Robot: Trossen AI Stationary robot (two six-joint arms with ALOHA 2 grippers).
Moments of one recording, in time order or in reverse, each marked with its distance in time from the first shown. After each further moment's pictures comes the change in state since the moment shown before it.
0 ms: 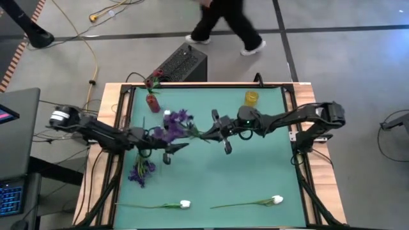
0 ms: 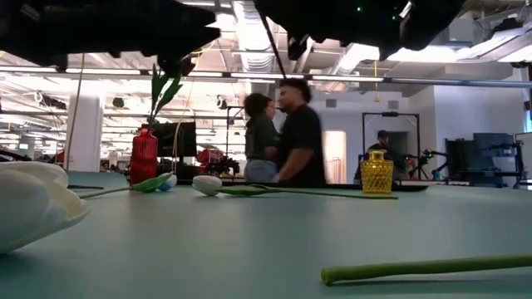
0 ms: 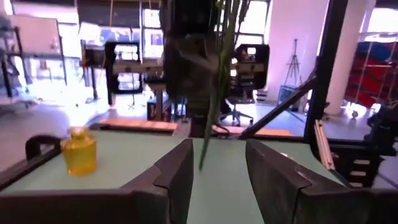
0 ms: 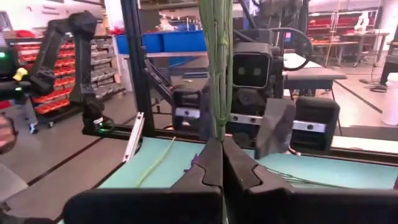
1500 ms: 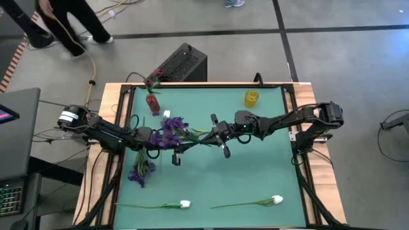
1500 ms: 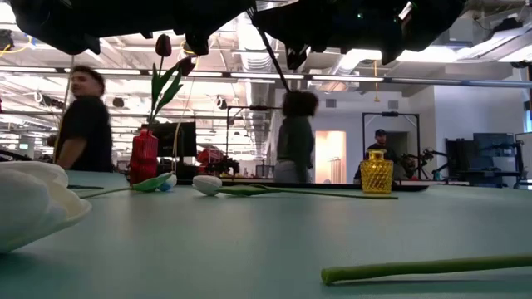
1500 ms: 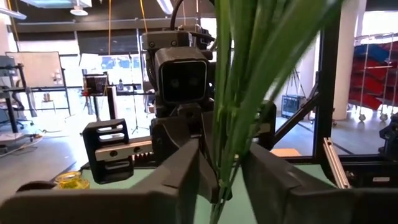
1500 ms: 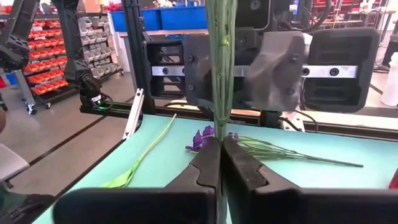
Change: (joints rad) left arm -0.008 0.141 0.177 0.040 0.015 0.098; right arm 0.043 0.024 -0.001 -0.073 0.039 -0.038
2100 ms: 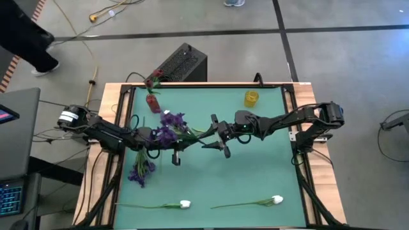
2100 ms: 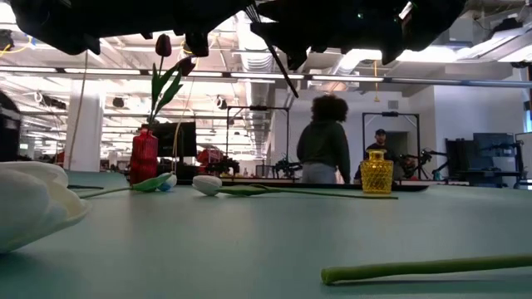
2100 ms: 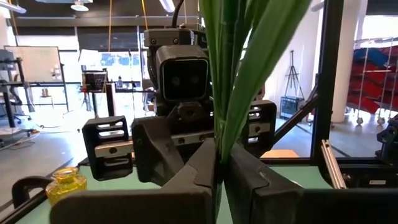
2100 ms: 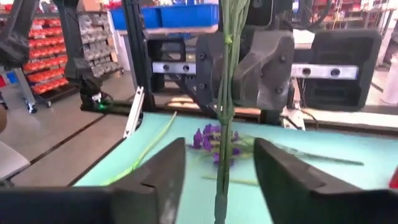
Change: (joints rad) left arm 0.000 -0.001 0.000 -0.002 -0.002 -0.026; right arm -0.004 -0.008 0.000 -0.015 0.000 -0.001
